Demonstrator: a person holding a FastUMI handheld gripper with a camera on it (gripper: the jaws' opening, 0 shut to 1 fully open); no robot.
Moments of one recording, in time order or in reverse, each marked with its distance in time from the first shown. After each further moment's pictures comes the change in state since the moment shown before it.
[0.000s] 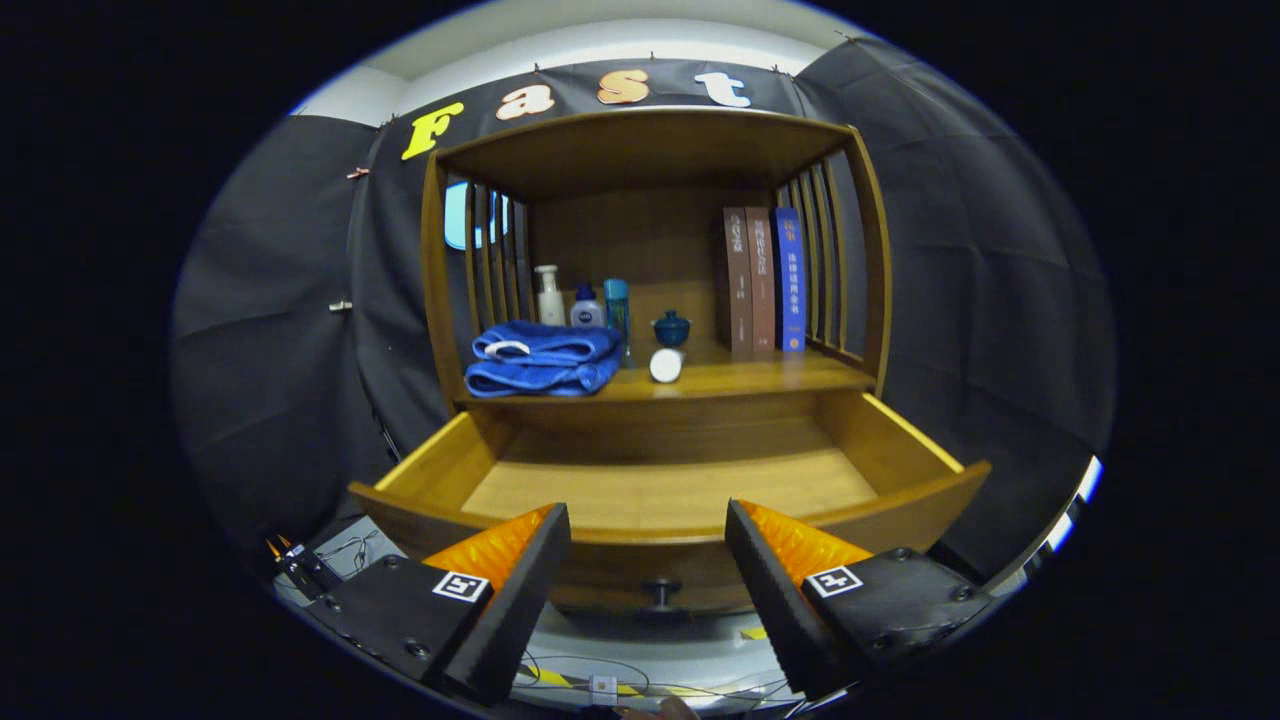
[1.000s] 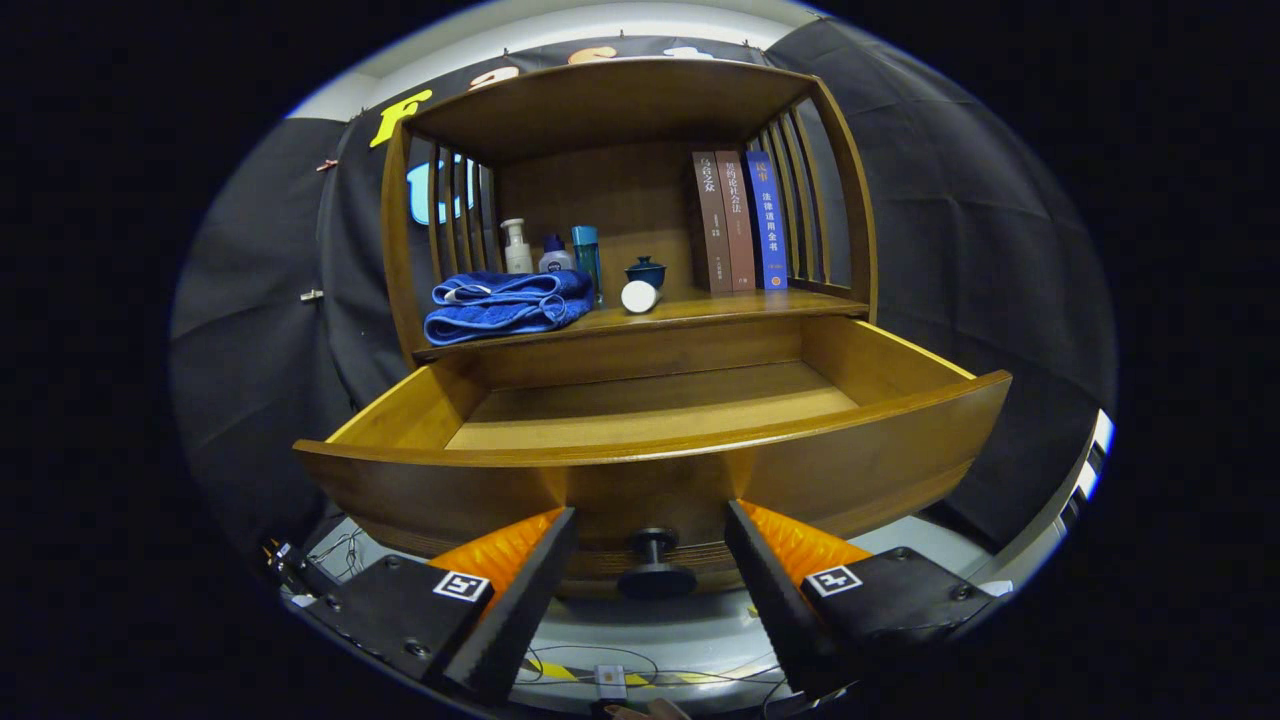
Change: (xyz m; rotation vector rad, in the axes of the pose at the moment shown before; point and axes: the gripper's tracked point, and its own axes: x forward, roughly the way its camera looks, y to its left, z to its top) arm 0.030 -0.008 -0.049 0.052 0.059 -0.049
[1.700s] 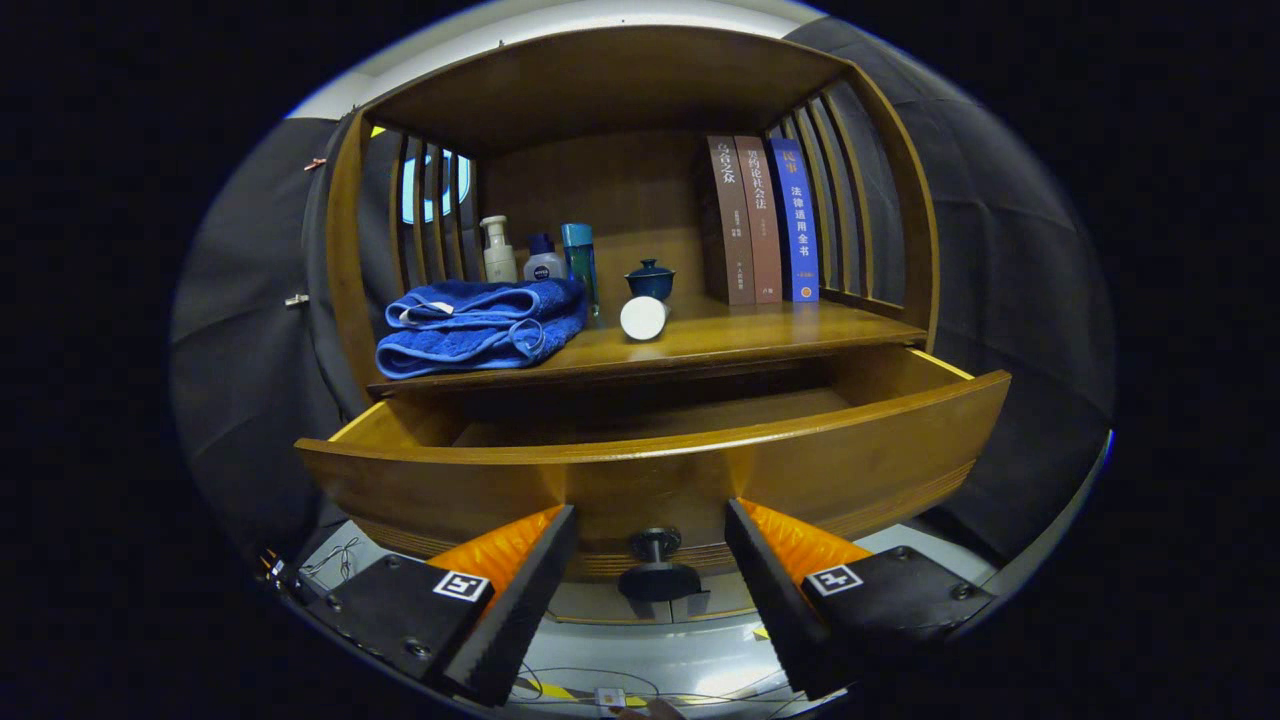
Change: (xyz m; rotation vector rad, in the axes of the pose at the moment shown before) arm 0.100 0.005 0.037 -0.015 0.003 -0.003
